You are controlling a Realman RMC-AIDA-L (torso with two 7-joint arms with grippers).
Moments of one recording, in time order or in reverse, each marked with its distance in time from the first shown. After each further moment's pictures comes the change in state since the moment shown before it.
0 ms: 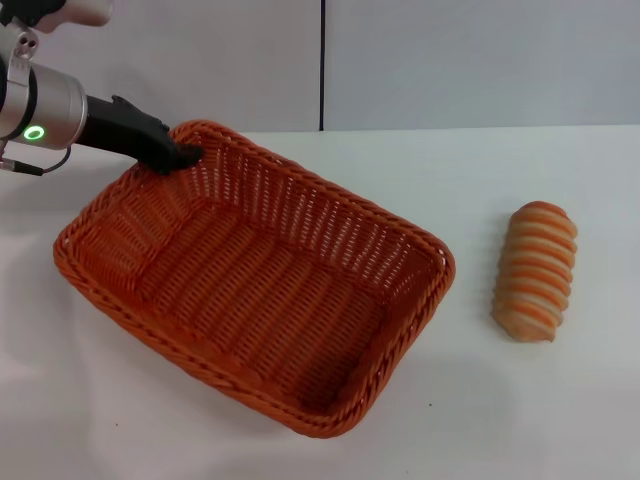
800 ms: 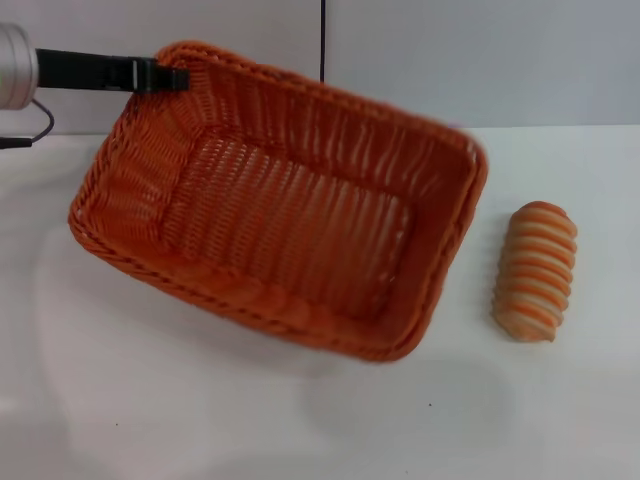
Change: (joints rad) left arm 0.079 0.009 -0.021 0.131 -0.207 0.030 -0.264; right arm 0.022 -0.008 0.003 0.000 0.000 0.048 0.000
